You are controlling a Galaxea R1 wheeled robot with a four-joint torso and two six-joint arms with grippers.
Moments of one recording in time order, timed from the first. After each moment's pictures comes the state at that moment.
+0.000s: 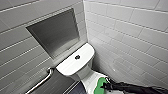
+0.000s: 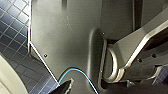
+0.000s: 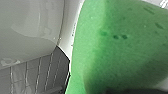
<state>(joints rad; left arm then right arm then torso) 1.39 2.96 -2.55 0.49 -0.03 -0.30 -0.60 2.75 -2.09 0.00 -0.26 0.58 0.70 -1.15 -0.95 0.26</state>
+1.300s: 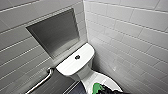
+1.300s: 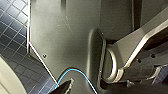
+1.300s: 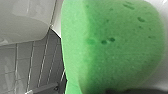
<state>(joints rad) 1.39 2.96 -2.55 0.49 -0.03 -0.30 -0.71 2.91 -2.27 -0.10 -0.17 0.59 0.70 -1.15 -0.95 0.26</state>
